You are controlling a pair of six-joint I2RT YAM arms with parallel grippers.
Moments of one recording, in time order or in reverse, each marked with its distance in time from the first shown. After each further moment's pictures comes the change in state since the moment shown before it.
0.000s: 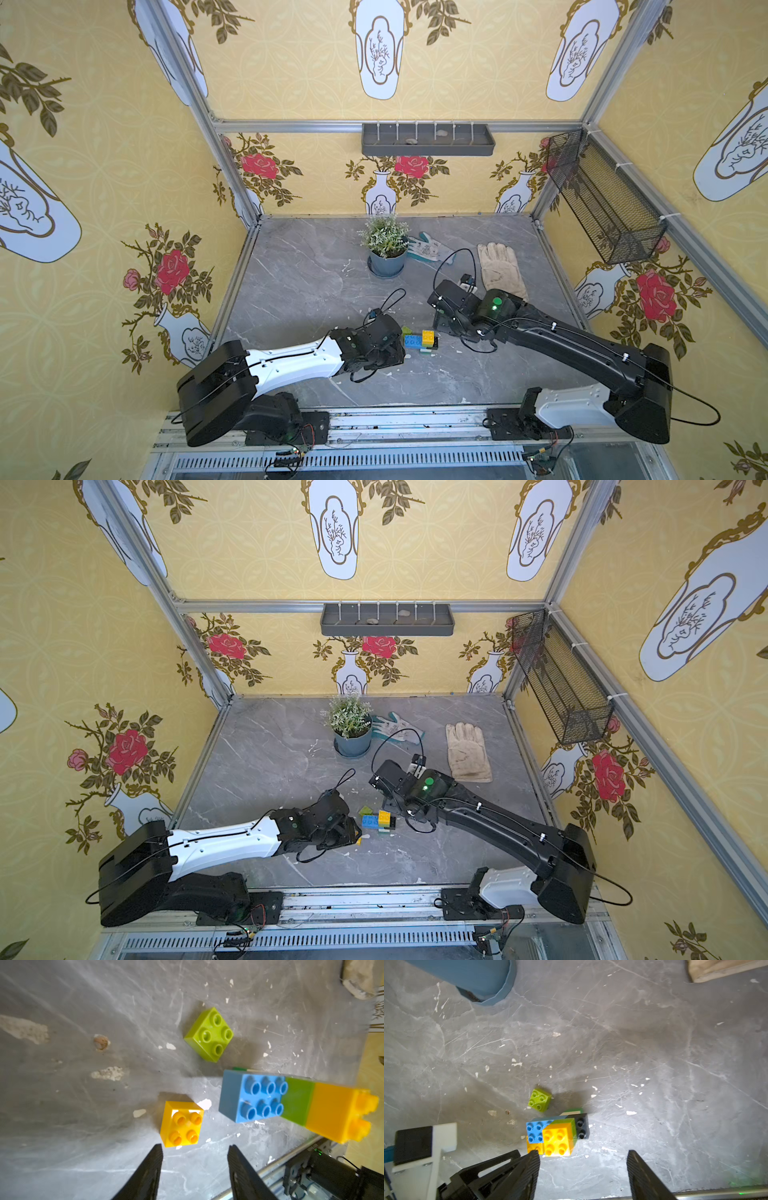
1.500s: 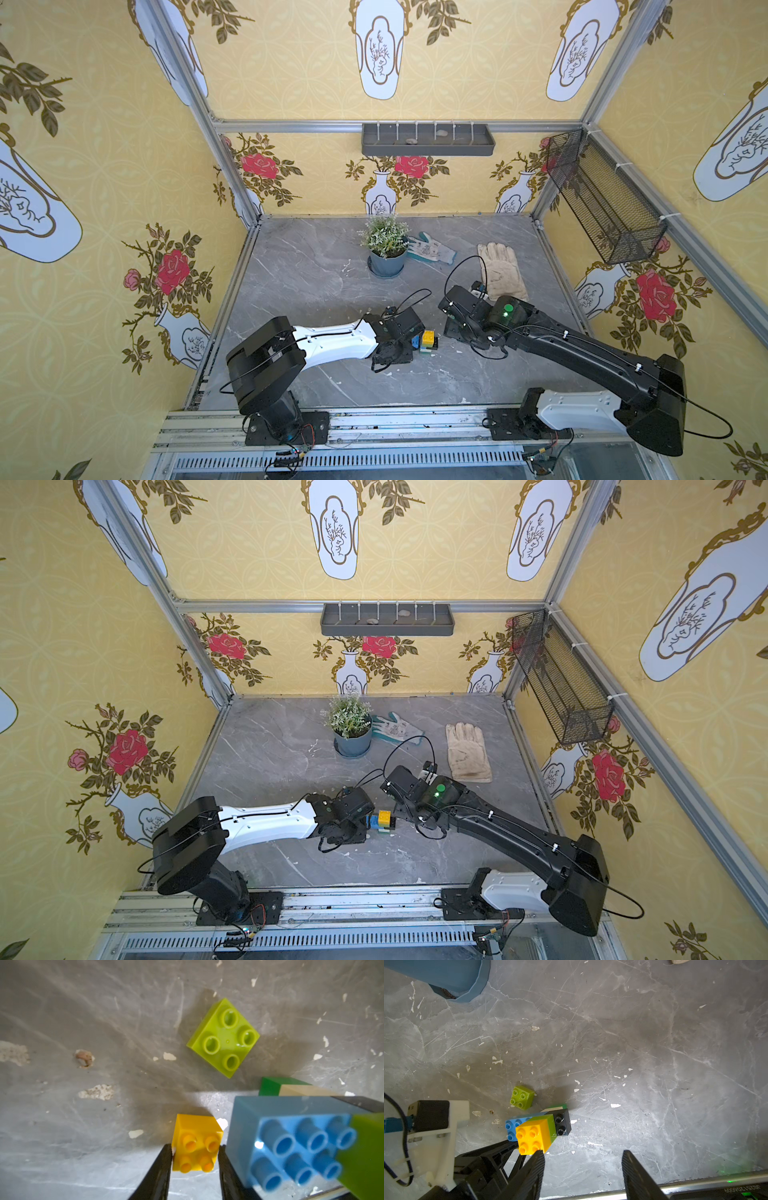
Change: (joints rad) left arm -0.024 0.267 0.251 -0.234 -0.032 0.067; right arm -0.023 -0.065 -0.079 -0.004 -0.026 0.026
